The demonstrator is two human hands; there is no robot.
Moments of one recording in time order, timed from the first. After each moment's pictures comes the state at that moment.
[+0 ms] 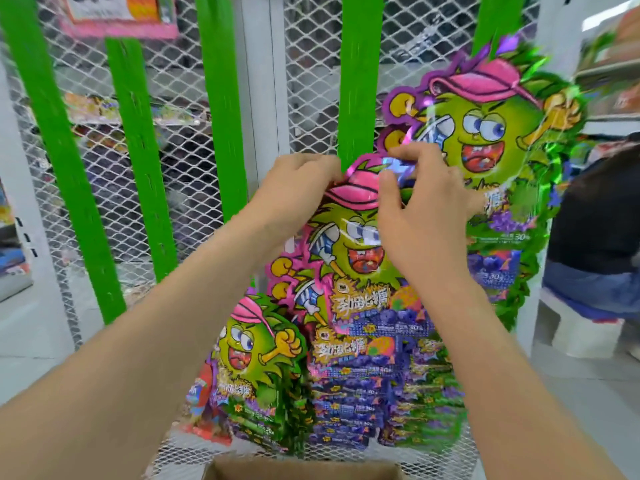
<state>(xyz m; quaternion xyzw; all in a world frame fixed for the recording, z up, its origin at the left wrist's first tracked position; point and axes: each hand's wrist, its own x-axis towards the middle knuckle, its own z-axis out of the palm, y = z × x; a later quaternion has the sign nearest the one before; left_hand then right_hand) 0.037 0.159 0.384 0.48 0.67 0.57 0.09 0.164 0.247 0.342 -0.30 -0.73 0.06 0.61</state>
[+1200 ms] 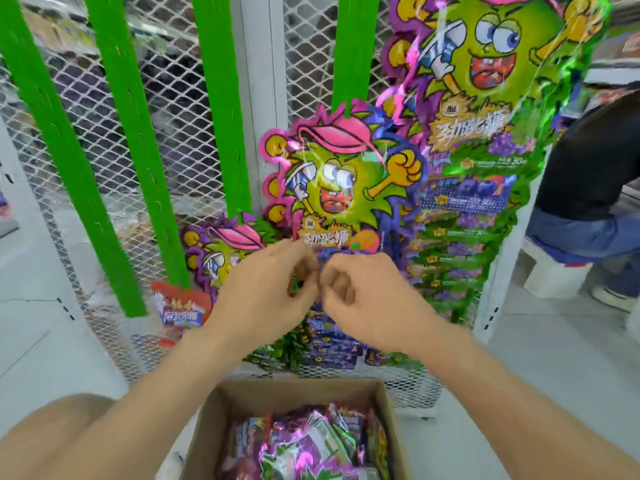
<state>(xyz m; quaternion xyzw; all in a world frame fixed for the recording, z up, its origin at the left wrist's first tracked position) 0.031 0.087 0.197 0.64 0.67 0.35 -0.12 0.191 0.194 0.210 -0.19 -0.93 0.20 0.25</state>
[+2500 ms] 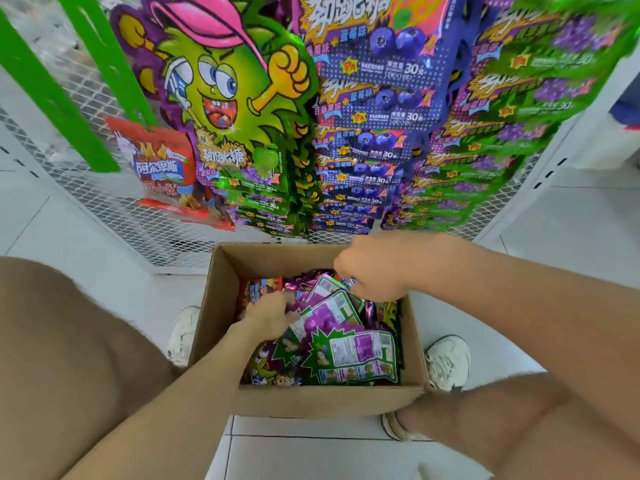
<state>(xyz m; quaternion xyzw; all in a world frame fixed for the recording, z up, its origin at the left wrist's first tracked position) 0.018 0.050 -0.147 0.42 0.82 0.05 0.37 0.182 0.188 0.072 -0.10 -0.94 -0.01 -0.34</state>
